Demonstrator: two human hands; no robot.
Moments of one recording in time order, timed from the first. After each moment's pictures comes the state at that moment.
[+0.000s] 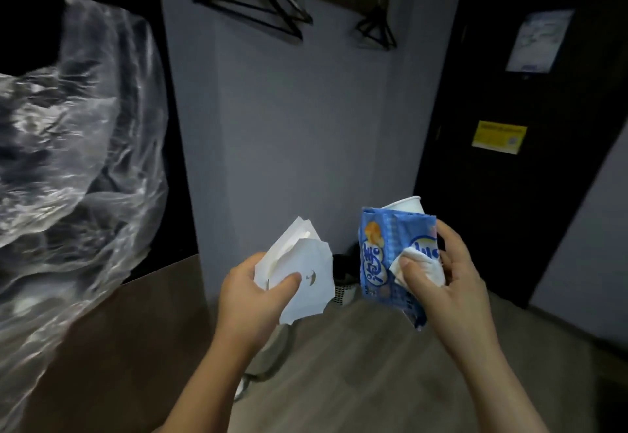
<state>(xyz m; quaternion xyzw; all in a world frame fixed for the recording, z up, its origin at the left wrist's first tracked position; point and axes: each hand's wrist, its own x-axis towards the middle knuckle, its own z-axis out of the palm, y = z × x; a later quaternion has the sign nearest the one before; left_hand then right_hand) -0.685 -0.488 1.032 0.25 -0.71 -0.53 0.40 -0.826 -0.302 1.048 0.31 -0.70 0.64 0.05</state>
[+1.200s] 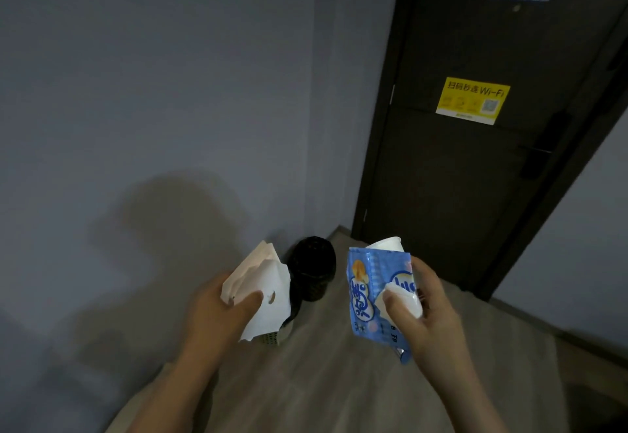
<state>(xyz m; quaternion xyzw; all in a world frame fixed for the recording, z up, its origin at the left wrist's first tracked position) -1.280 -0.669 0.947 0.29 -0.77 -0.51 0.26 -1.393 -0.420 0.941 0.19 -0.78 0.60 -0.02</state>
